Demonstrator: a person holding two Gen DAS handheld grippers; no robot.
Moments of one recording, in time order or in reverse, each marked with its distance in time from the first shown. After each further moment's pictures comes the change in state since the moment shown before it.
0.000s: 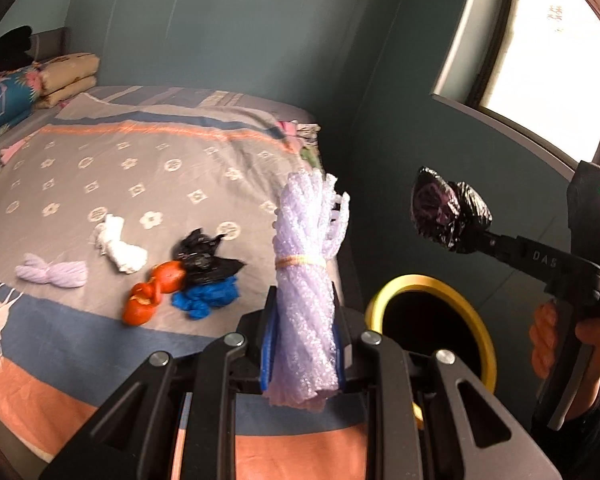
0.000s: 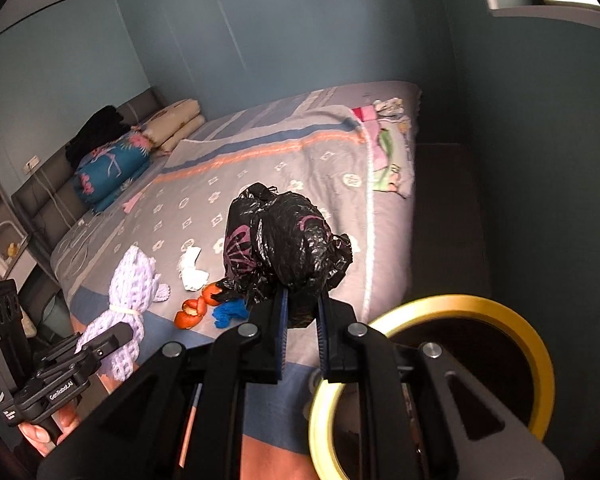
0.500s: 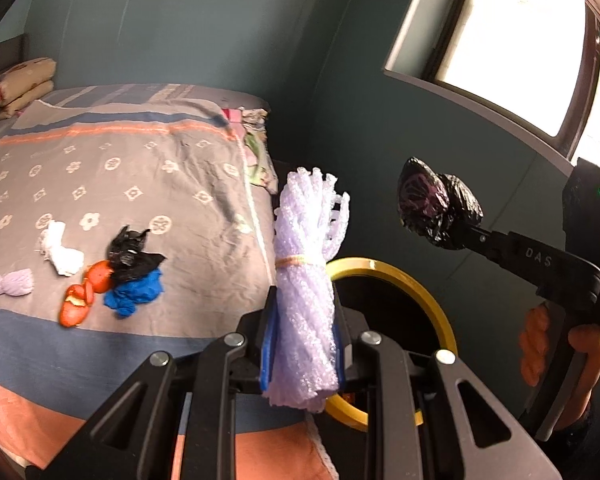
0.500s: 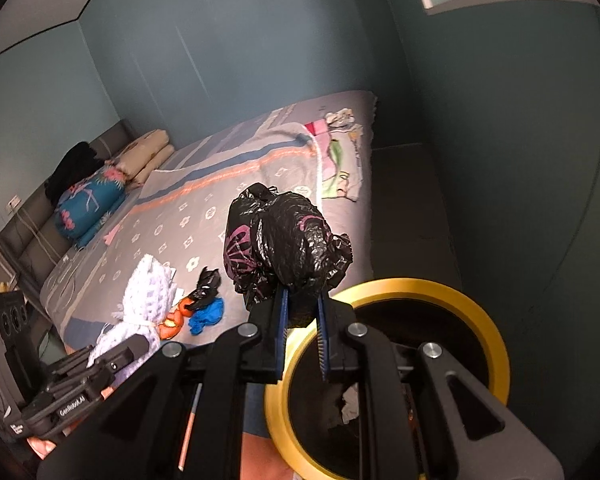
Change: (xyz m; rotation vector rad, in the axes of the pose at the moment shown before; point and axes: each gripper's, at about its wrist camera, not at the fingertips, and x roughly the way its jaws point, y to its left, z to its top) left arm 0.023 -0.071 -0.009 0.075 0.057 -0.116; right arm -0.058 -0.057 -0.020 0.116 -0.063 -0.085
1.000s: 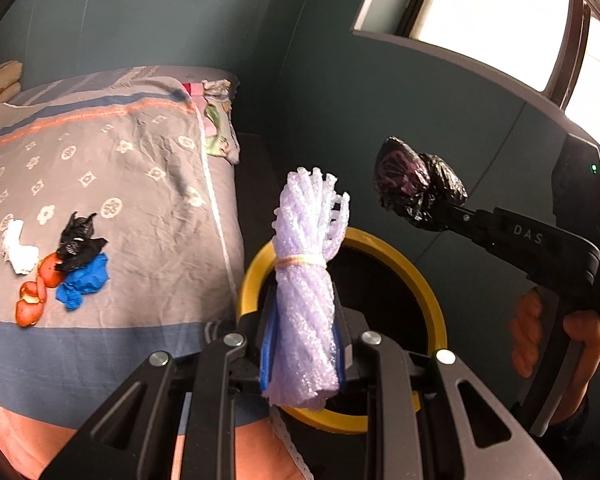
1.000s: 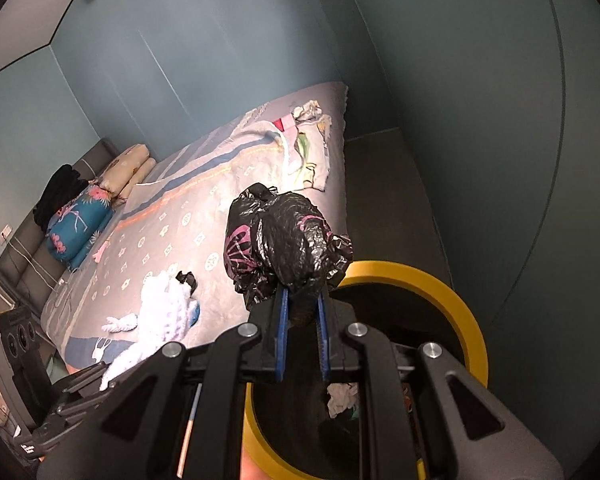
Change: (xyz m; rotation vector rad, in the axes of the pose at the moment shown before) left arm 0.049 -0.040 -0.013 0.068 0.106 -0.055; right arm 0.014 -0.055 -0.012 0.109 0.015 -0.023
